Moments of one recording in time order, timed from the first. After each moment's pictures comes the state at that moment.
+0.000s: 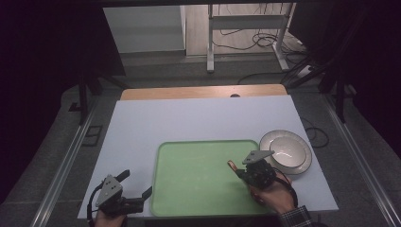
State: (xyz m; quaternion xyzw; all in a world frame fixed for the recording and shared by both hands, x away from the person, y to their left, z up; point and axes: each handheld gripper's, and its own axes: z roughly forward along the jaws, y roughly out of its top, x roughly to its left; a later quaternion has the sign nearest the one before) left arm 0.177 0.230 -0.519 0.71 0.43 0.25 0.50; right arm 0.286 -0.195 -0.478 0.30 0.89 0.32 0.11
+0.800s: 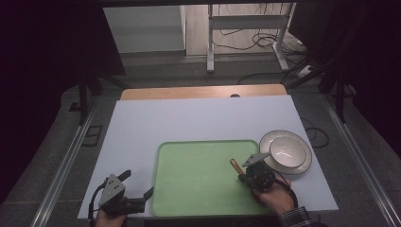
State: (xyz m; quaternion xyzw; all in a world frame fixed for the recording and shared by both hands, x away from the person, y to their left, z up) left arm 0.179 0.226 -0.518 0.72 0.43 0.25 0.48; right arm 0.293 -0.202 -0.504 0.32 0.90 0.27 0.09
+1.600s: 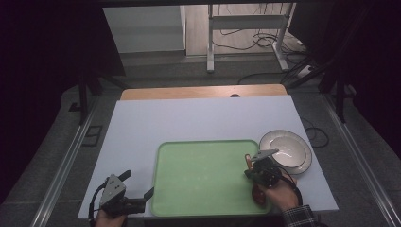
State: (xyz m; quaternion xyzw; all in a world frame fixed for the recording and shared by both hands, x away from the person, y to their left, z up) left arm 0.179 0.226 -0.518 0.73 0.42 0.25 0.48; right arm 0.305 -0.220 -0.504 0.36 0.89 0.27 0.10
